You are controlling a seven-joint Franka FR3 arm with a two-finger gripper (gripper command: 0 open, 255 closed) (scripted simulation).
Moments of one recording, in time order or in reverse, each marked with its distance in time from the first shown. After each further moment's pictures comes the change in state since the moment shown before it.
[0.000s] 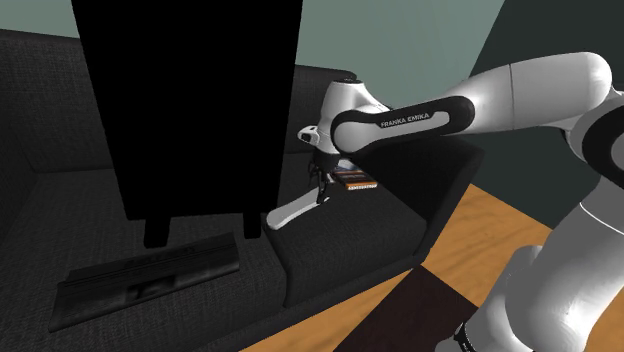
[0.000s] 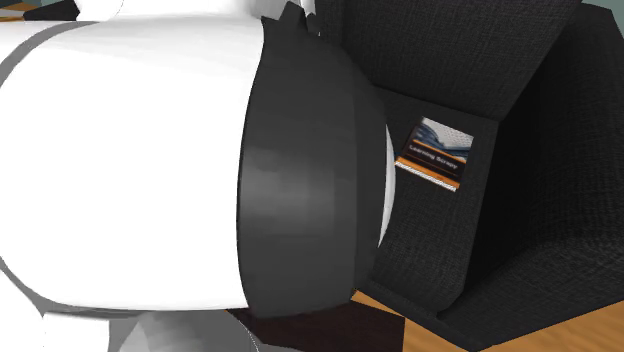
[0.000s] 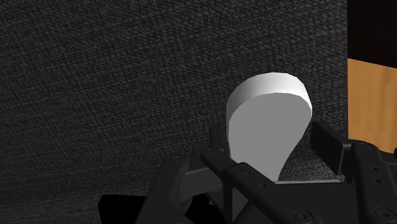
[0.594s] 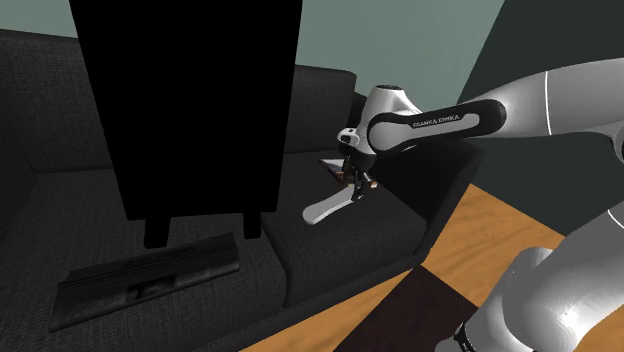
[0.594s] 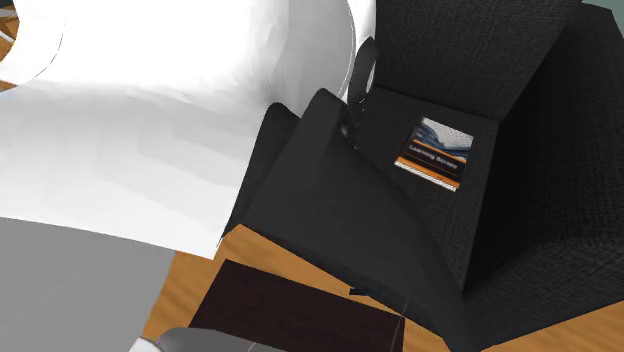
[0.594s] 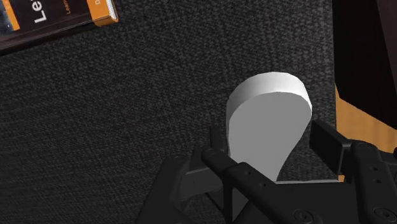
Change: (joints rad) arm -0.093 -0.167 -0.119 -0.195 -0.002 0.035 -0.206
